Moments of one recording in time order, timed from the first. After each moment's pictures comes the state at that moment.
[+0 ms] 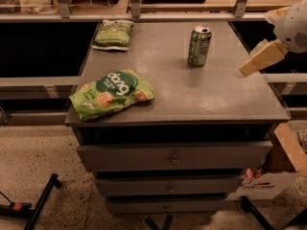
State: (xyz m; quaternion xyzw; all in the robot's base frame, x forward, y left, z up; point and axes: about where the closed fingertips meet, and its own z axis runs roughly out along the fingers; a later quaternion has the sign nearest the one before) arm 0.587 -0.247 0.967 -0.48 0.78 0.02 0.41
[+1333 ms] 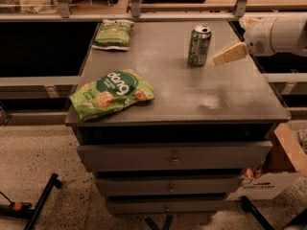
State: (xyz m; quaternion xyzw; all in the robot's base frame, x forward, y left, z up) arm 0.705 -0.232 0.914 -0.42 0.74 0.10 0.52
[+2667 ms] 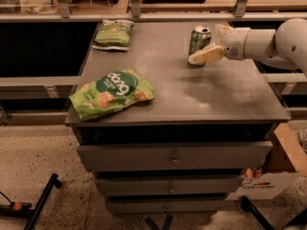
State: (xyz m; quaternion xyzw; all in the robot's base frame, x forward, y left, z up) arm 0.761 -0.181 0.884 -0.40 0.69 0.20 0.57
